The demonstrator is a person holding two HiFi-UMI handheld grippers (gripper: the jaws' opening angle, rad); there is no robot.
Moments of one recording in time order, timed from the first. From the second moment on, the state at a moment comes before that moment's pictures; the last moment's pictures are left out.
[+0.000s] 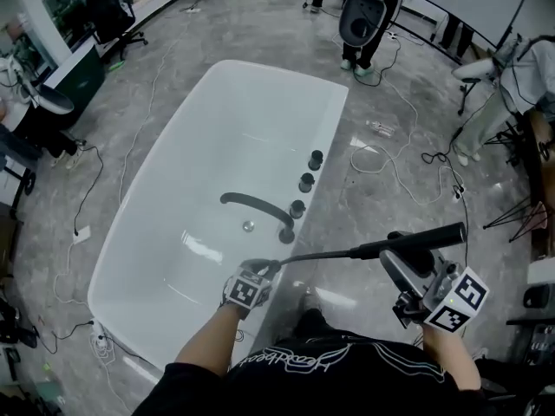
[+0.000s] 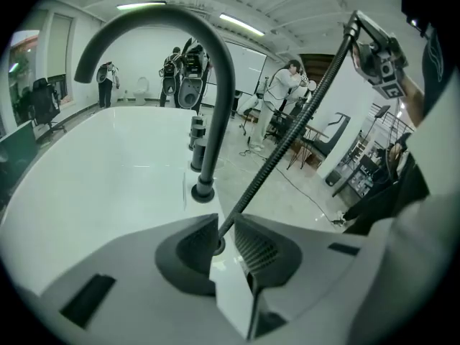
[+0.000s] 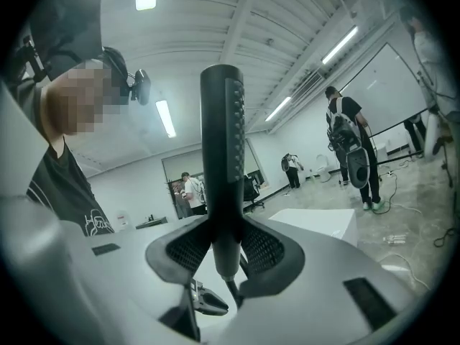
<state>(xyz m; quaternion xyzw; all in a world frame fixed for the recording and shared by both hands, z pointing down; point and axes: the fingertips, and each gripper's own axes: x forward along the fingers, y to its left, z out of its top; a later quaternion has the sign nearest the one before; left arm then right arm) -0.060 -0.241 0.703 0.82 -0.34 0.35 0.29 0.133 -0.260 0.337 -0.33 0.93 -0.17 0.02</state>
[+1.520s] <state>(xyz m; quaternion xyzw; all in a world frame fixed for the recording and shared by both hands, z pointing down) -0.133 -0.164 0.477 0.86 -0.43 0.12 0.24 -0.033 -0.242 0.448 -0.22 0.96 -0.12 -0.13</state>
